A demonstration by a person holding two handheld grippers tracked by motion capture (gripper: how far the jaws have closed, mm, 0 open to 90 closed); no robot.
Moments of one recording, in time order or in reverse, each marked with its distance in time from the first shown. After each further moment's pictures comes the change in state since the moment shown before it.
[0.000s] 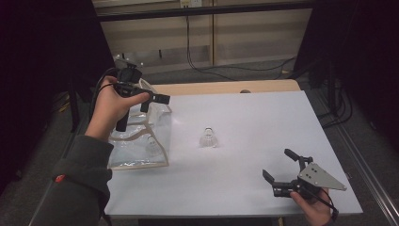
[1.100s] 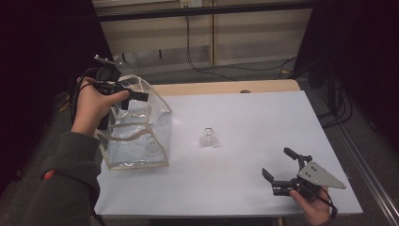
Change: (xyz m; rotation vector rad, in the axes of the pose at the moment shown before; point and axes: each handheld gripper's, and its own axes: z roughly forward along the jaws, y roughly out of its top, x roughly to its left) left arm 0.045 -0.009 -0.020 0.003 0.082 -0.044; right arm -0.001 0.001 0.003 -0.011 0.004 0.007
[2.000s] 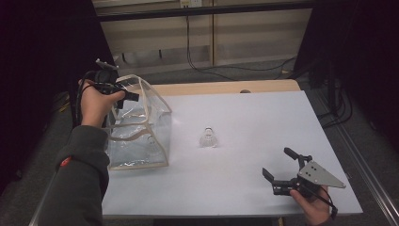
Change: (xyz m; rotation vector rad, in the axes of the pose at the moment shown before) left arm 0.043 -0.005 0.022 0.010 0.121 -0.069; right arm -0.002 -0.002 0.000 0.006 -0.002 0.005
